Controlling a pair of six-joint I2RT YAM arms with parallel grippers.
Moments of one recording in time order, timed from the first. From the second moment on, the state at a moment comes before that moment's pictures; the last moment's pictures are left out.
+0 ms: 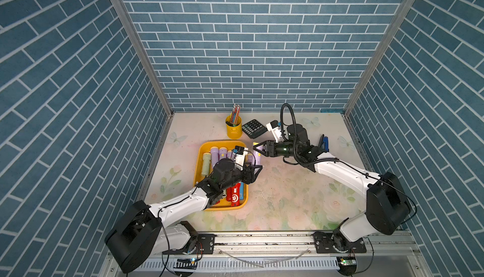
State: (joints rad) left arm -0.72 1.22 0.50 0.41 0.20 -0.52; right arm 0.67 1.53 1.07 0.04 -0.61 0.60
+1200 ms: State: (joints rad) left arm -0.71 1.30 0.56 0.43 0.31 -0.57; right arm 0.70 1.51 1.07 -0.10 -0.59 0.50
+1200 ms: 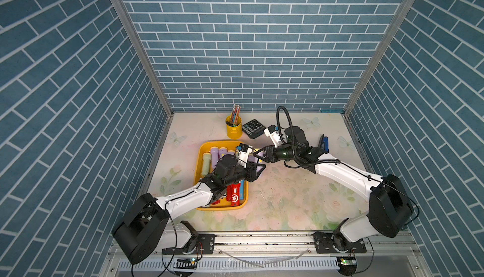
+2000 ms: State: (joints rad) left arm -0.54 1.04 0.60 -0.16 0.24 -0.61; right arm 0.70 1.47 1.07 -0.16 -0.50 0.48
